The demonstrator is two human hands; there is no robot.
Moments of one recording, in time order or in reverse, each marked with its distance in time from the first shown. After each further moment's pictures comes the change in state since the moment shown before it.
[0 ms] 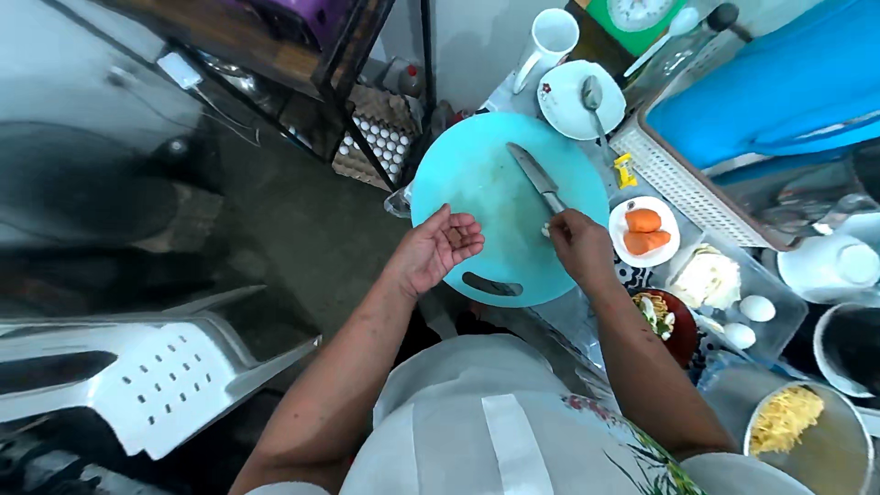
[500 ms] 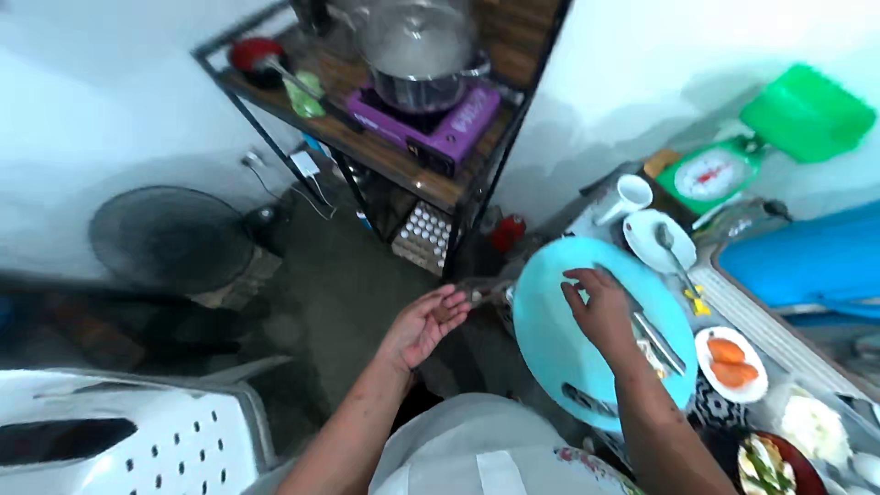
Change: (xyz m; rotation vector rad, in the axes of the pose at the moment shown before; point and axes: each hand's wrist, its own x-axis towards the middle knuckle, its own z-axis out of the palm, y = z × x) left_hand -0.072 0.127 -0.174 -0.165 0.130 0.166; right_hand 0.075 -0.201 0.030 0.013 0.077 -0.169
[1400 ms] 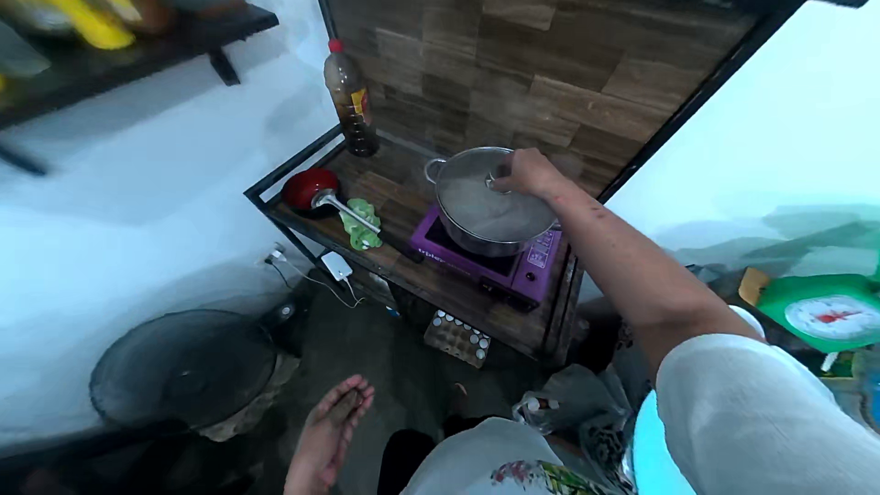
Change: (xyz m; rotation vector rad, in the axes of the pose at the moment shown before) left_hand 0.048 0.275 -0.184 0.180 0.485 0.278; right_hand 0.514 -0.286 0.004 -0.228 -0.178 -0.090
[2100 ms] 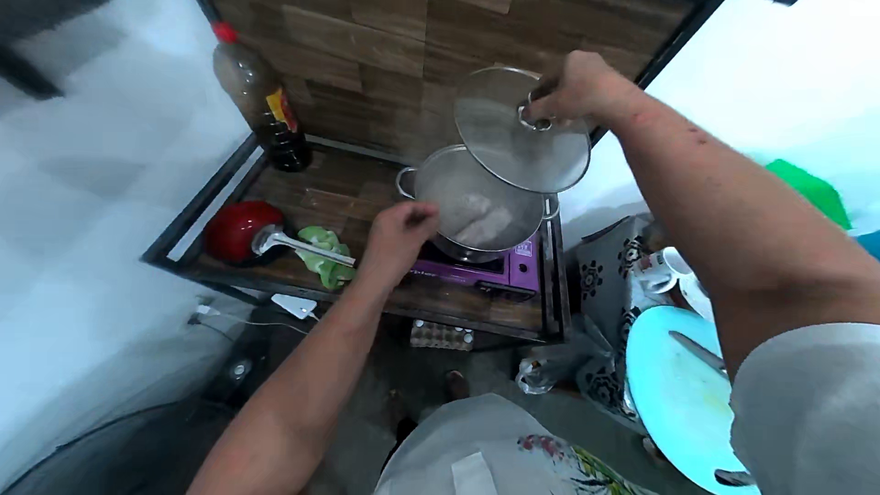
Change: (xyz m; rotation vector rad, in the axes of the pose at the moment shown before) left_hand 0.107 0.224 0.219 0.732 -0.731 0.630; right_hand -0.005 -0.004 -0.120 0.022 0.155 0.304
